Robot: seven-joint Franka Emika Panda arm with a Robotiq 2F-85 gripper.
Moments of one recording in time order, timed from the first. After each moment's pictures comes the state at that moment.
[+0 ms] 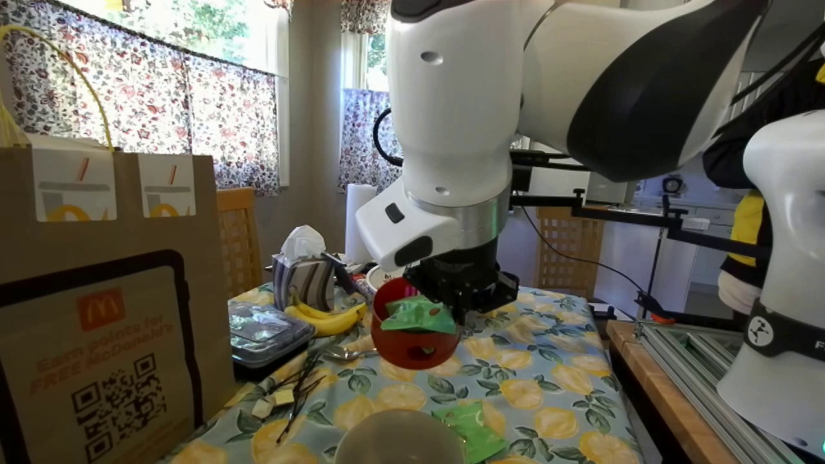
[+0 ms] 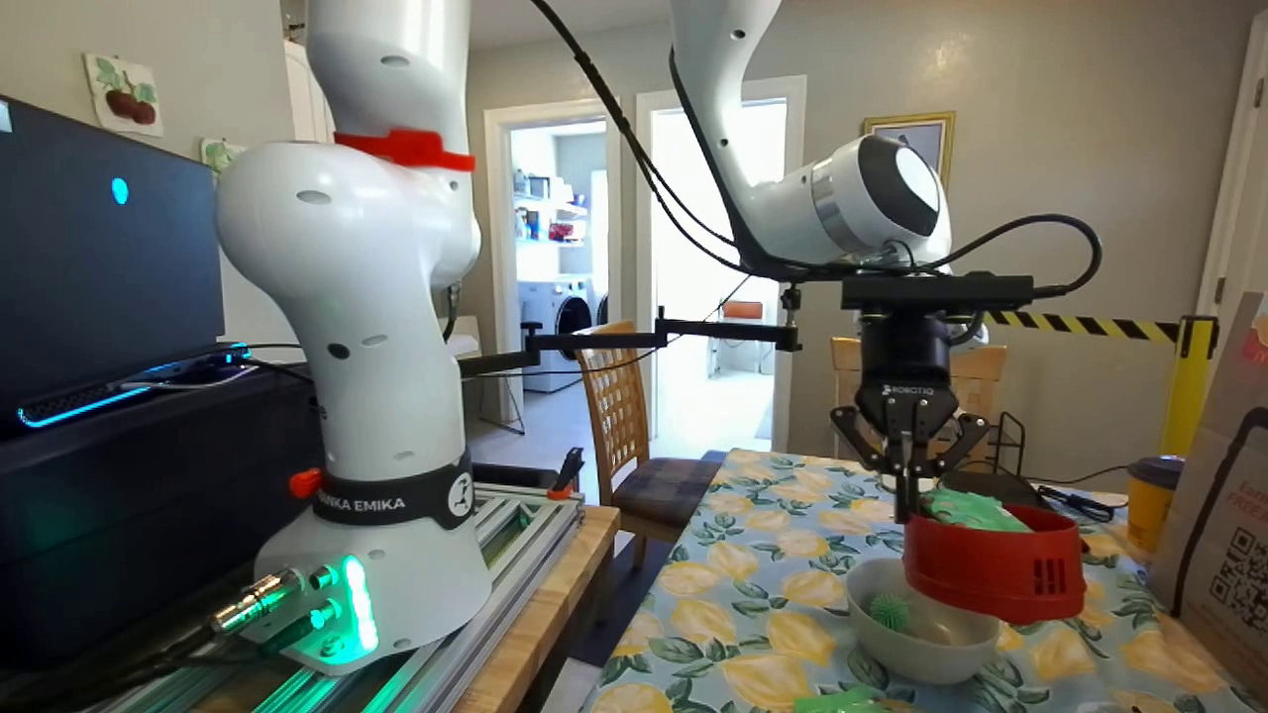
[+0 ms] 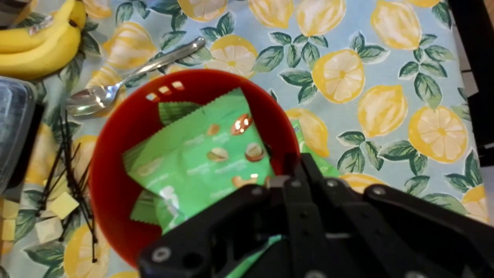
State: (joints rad) arm 0.19 0.16 0.18 -2.36 -0.68 2.11 -0.59
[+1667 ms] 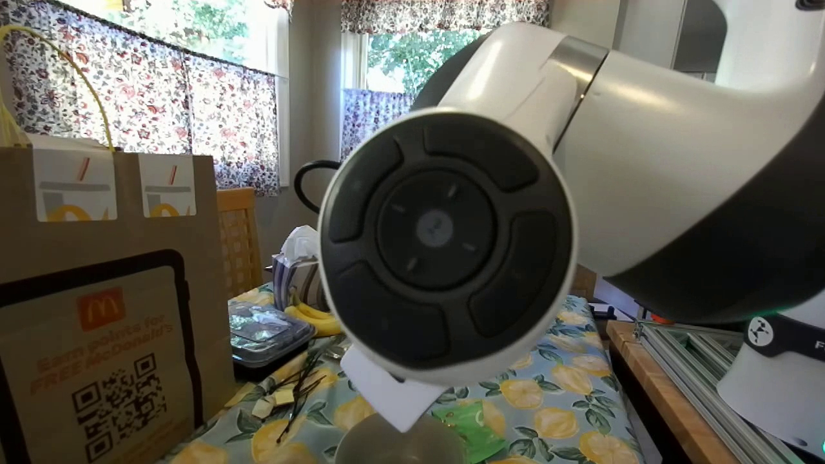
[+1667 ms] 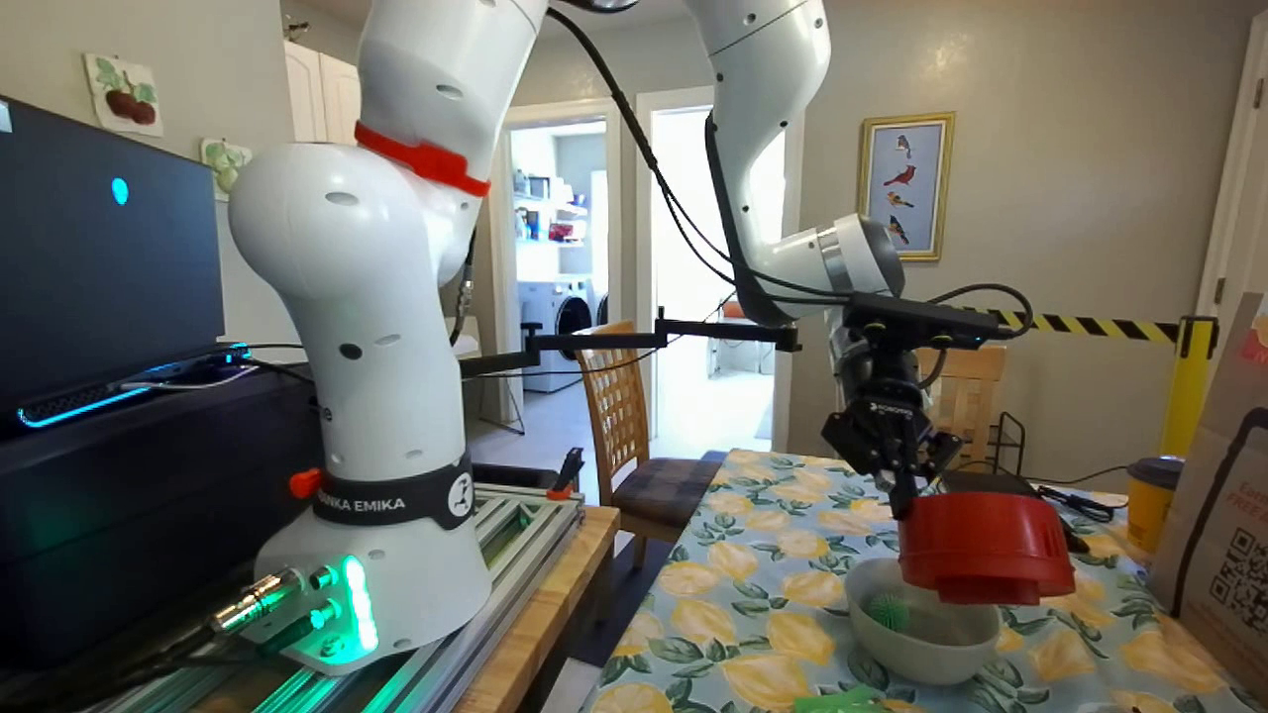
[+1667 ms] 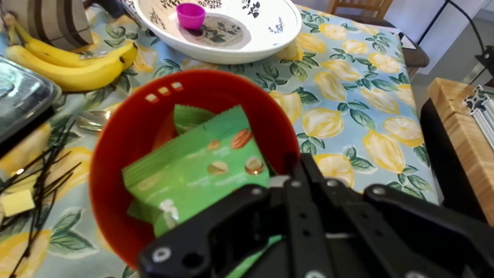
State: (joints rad) arm 0.31 0.43 0.29 -2.15 -0.92 1.66 -0.61
